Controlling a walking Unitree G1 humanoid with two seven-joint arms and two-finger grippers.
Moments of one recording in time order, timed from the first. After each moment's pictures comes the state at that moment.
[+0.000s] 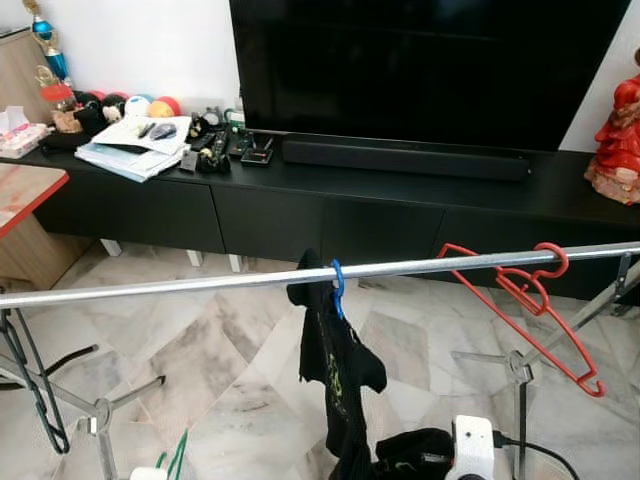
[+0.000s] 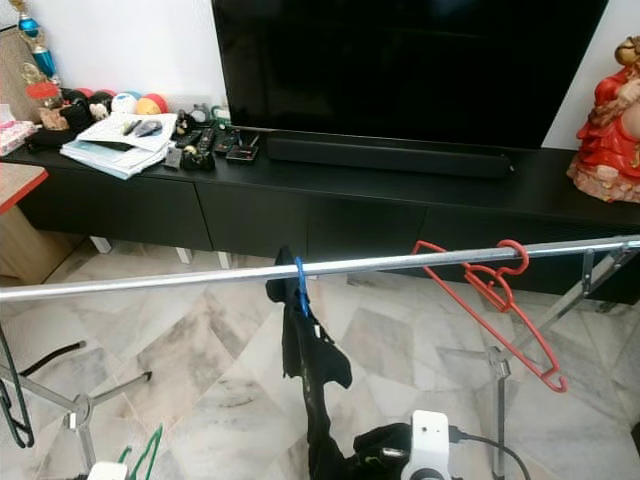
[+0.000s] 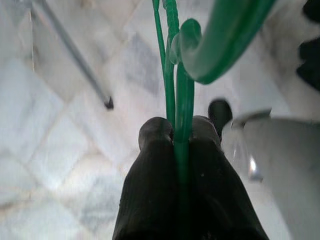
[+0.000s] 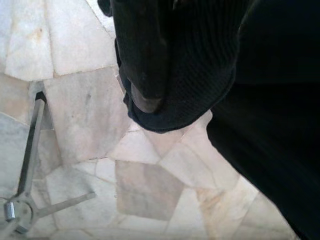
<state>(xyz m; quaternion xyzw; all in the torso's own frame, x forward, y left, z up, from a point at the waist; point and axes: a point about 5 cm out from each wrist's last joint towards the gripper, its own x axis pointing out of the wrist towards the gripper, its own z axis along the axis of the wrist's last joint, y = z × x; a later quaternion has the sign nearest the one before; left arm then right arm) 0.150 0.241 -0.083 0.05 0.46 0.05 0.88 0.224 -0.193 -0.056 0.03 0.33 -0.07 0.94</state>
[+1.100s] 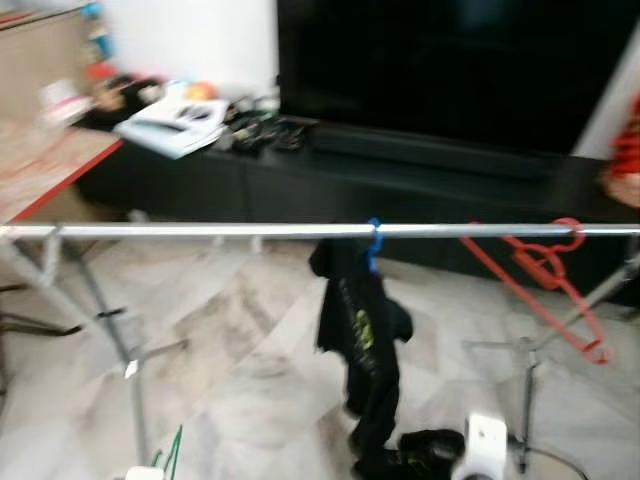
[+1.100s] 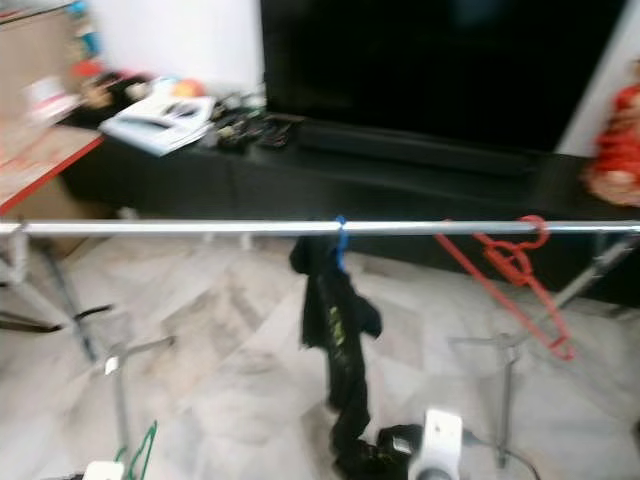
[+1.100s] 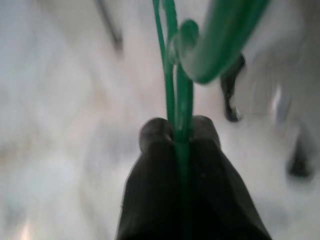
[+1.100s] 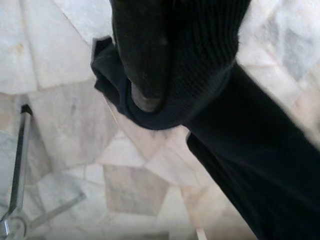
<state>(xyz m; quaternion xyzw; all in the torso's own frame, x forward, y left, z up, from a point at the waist) 0.121 0.236 -0.097 0.03 0.49 0.06 0.87 0.241 -0.192 -0.044 0.05 0.30 -0.09 0.95</state>
